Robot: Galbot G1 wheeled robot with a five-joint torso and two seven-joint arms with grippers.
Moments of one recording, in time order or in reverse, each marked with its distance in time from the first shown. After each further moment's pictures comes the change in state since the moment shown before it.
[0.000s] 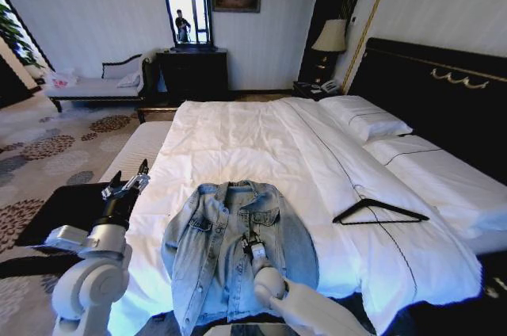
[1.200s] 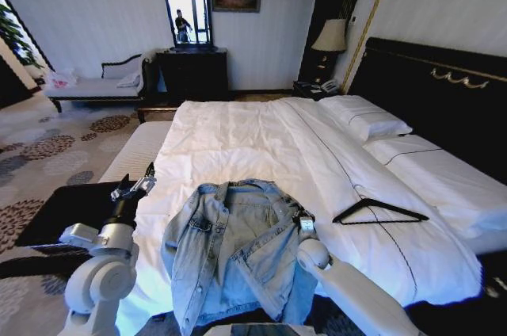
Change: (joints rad) left arm -0.009 -0.003 0.029 0.031 0.000 -0.002 -0.009; right arm -0.061 -0.161 0.360 0.002 -0.079 -0.024 0.011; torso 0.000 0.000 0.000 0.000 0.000
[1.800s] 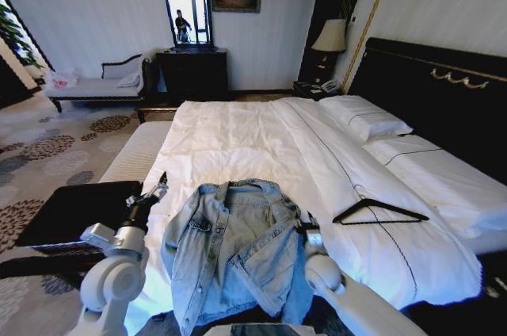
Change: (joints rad) left arm 0.008 0.033 0.138 0.093 0.001 0.044 -0.018; right arm -0.297 -0.084 0.143 0.264 -0.024 0.029 -0.012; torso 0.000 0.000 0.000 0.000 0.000
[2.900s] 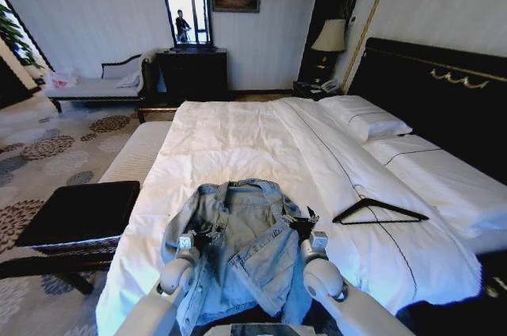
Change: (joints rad) left arm -0.202 0.138 0.486 0.553 0.330 0.069 0.007; right arm 0.033 0.087 0.003 0.069 0.033 0.138 -0.067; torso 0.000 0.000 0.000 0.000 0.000
